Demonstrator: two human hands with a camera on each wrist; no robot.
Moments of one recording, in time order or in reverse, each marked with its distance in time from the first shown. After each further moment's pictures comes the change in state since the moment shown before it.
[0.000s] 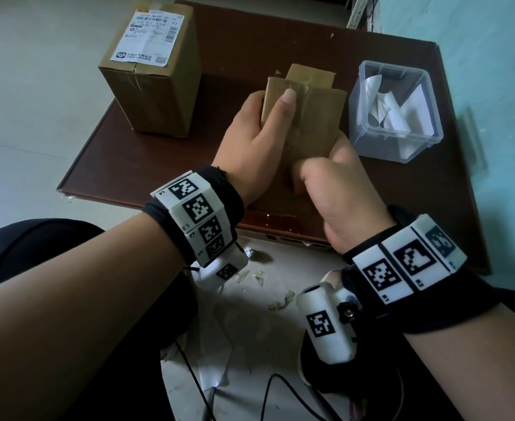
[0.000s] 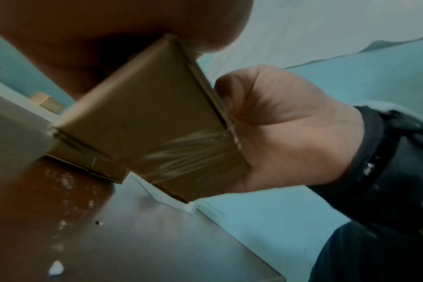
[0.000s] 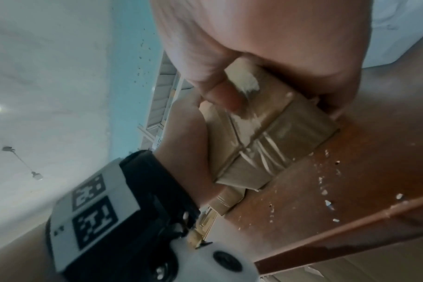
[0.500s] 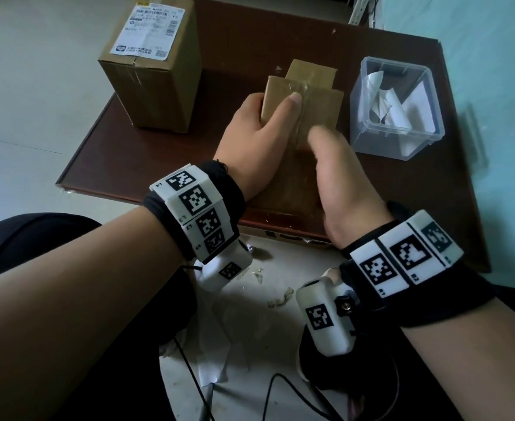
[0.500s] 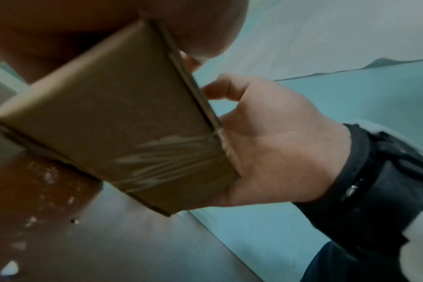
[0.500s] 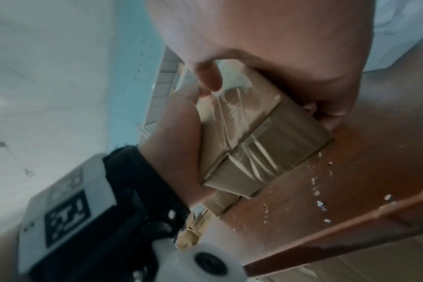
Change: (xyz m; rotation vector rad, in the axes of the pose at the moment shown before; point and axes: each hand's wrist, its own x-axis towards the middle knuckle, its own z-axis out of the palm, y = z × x) left_hand -0.001 0.003 0.002 -0.007 -0.006 -0.117; right_hand -0.004 -0.008 0.007 0.059 -0.033 0.071
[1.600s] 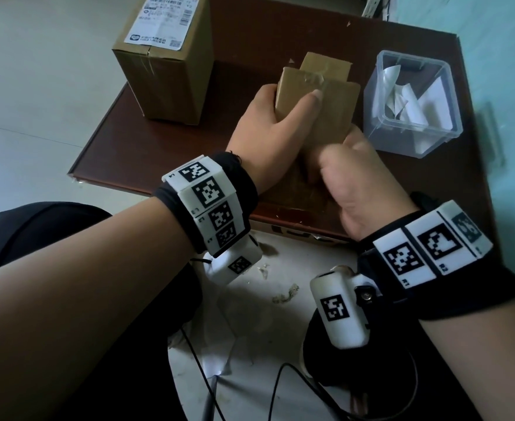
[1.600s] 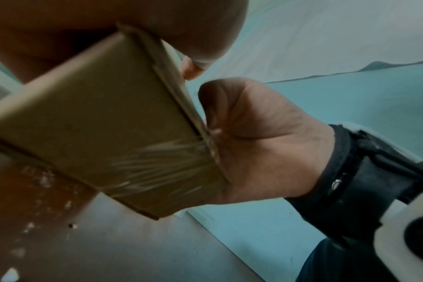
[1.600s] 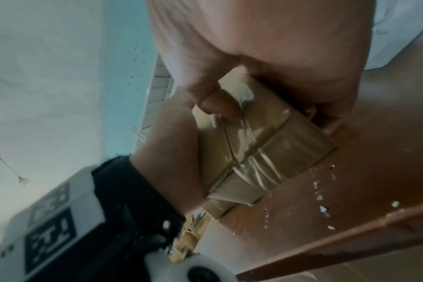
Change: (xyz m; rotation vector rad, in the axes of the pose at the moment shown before) left_hand -0.001 -0.001 -0.003 0.002 0.009 0.017; right_hand 0.012 0.010 -0.007 -0.076 -0.002 -0.058
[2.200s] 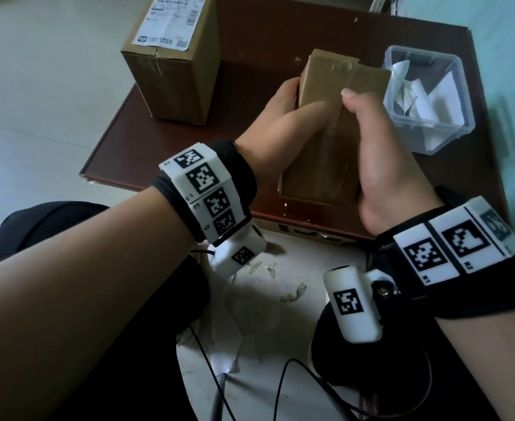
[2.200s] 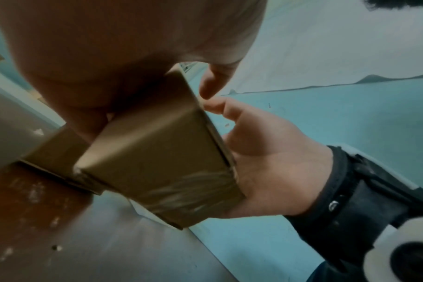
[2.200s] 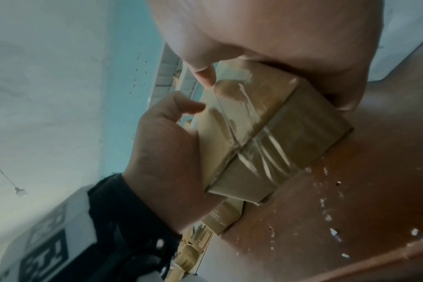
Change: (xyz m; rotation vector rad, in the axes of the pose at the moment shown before) left_hand 0.006 0.006 -0.008 -0.320 -0.357 -0.095; right_hand 0.001 -0.010 -0.006 0.152 0.054 0.025
